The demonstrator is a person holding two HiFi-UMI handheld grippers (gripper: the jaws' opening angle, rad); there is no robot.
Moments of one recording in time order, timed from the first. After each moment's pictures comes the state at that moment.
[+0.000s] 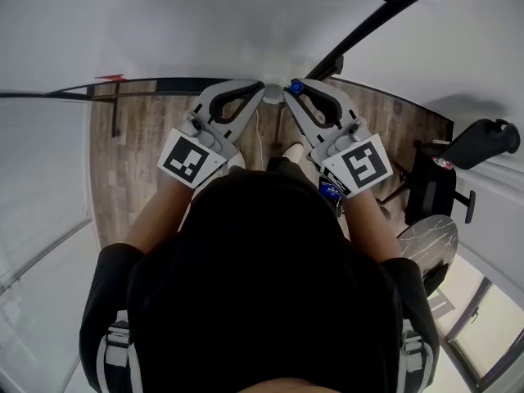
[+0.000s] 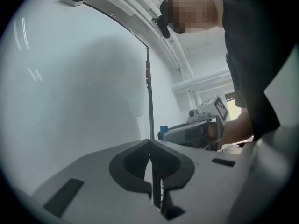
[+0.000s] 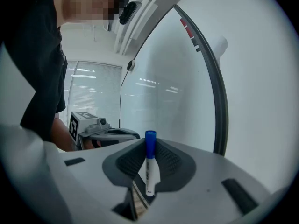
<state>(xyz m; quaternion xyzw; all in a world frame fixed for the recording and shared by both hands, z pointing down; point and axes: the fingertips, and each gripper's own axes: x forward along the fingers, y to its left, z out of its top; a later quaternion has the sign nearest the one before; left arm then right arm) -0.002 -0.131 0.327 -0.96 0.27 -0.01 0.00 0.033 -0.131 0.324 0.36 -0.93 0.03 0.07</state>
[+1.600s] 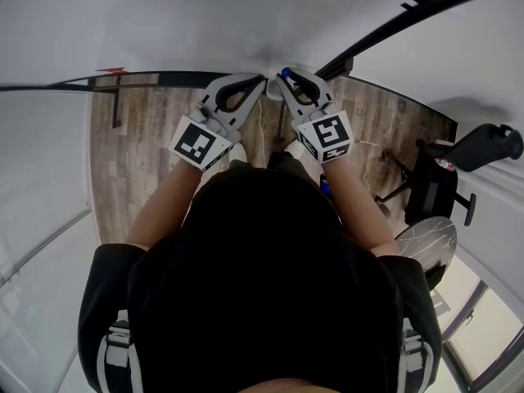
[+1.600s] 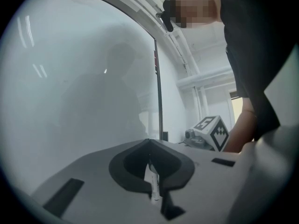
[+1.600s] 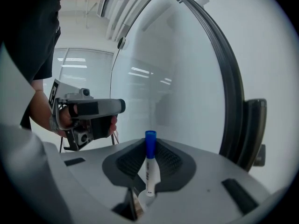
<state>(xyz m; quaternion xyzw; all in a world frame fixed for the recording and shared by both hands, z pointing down) -0.008 -0.157 0.384 -0.96 0.29 -0.02 -0.02 0.026 -0.183 0.450 0.40 -0.91 0.06 0.12</state>
